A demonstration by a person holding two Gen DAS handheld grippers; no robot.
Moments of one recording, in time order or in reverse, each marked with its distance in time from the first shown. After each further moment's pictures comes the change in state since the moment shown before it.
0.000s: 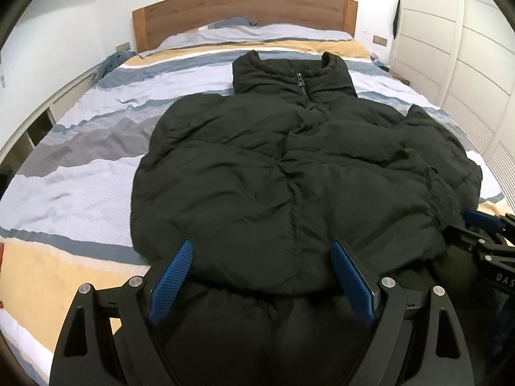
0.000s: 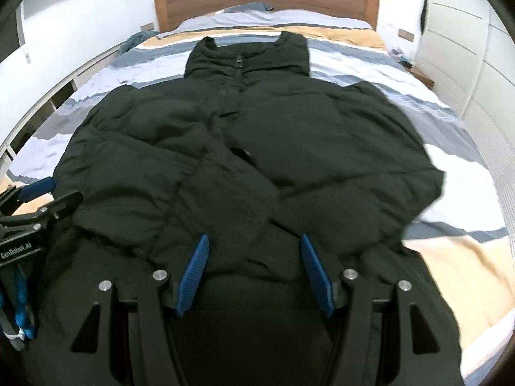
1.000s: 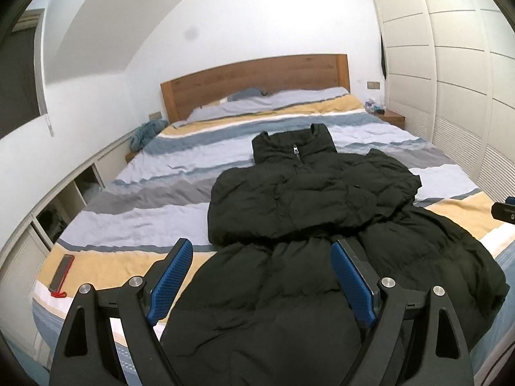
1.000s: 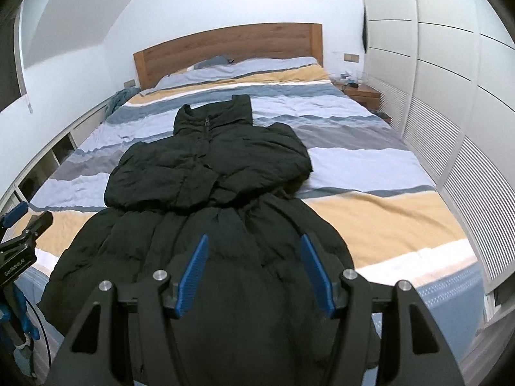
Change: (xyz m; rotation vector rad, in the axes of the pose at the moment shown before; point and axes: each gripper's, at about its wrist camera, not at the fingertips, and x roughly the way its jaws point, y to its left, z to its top) left arm -0.228 -0.042 -0.080 0.083 -0.295 0.144; right arm -0.240 -0.052 -0.104 0.153 -0.207 -0.060
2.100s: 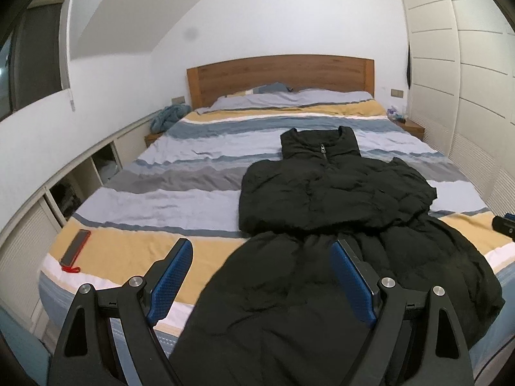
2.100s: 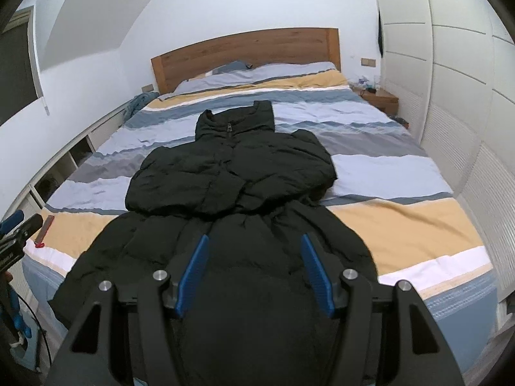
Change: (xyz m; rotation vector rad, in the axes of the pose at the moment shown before) left arm -0.017 0.044 -0.007 -0.105 0.047 0.050; right arm 0.002 0.020 0.001 -0.018 -0.025 0.081
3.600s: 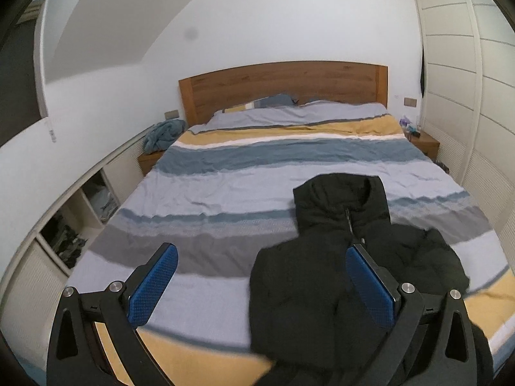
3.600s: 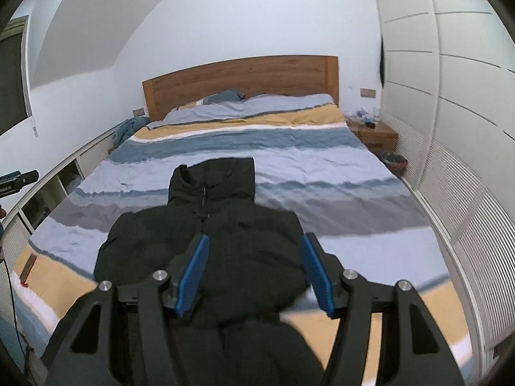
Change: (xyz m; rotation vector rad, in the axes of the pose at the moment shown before) left arm 0.173 0.030 0.237 0.018 0.003 0.006; right arm 0.082 -0.056 0.182 -0.042 -0.106 -0.010
